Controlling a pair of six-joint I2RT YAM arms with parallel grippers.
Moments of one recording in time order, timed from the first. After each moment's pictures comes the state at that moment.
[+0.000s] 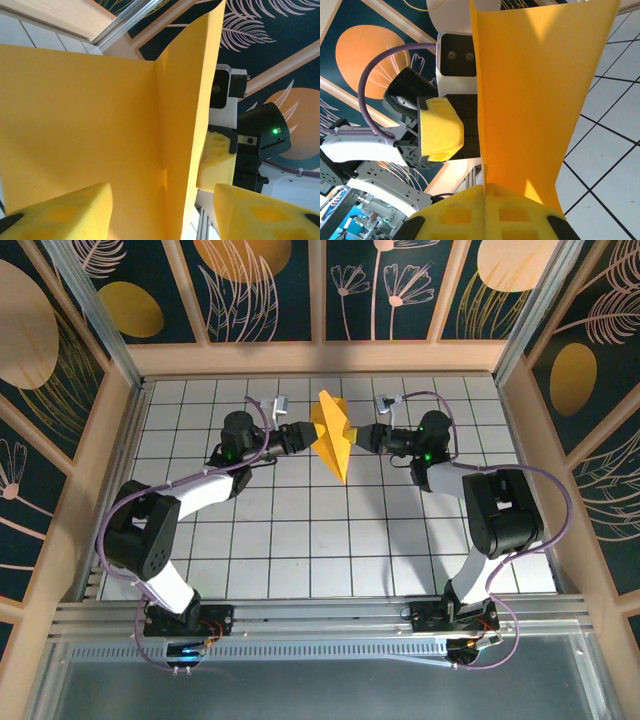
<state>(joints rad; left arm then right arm) -0.45 1.67 0.91 0.71 0.75 -0.92 0.26 1.73 0.83 1.06 -1.20 1.03</state>
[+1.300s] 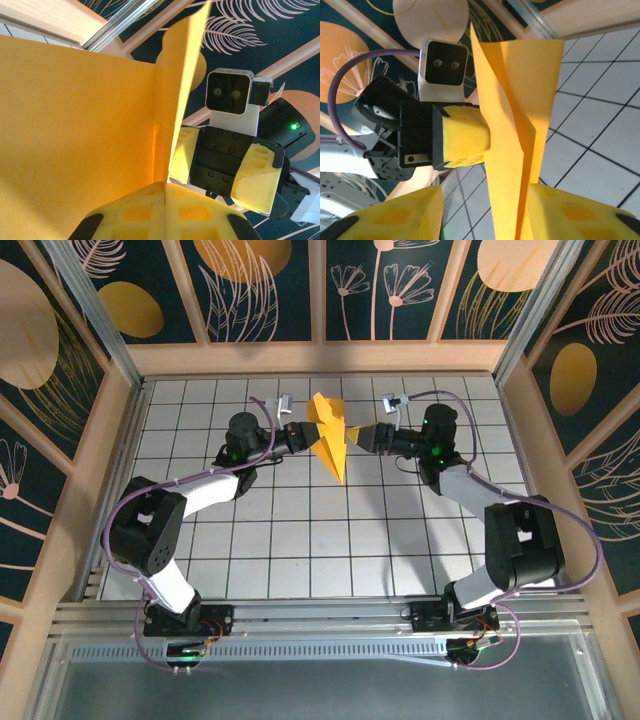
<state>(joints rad) -0.47 1.70 0.91 0.79 0.72 -0.95 0.26 1.50 0.83 0.53 -1.02 0.65</state>
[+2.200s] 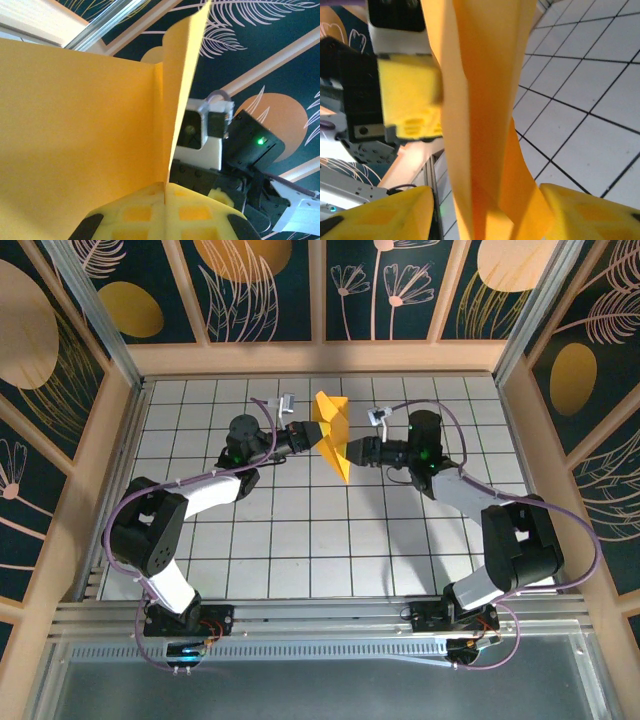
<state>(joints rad) -0.49 1.70 0.91 0.87 0.72 -1.02 0.34 1.51 0.83 0.42 -1.00 0.58</state>
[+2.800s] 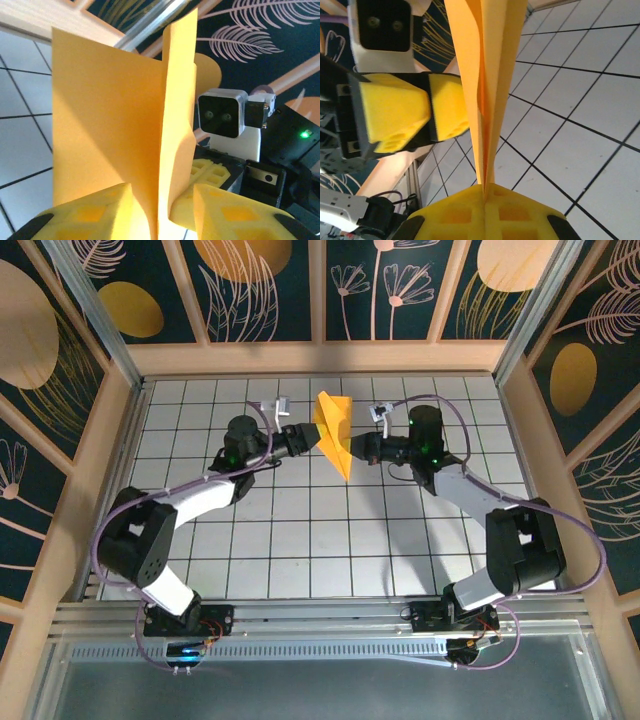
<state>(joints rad) -0.49 1.60 0.87 0.67 0.59 -0.86 0.33 1.48 0.88 0.26 -0.91 0.48</state>
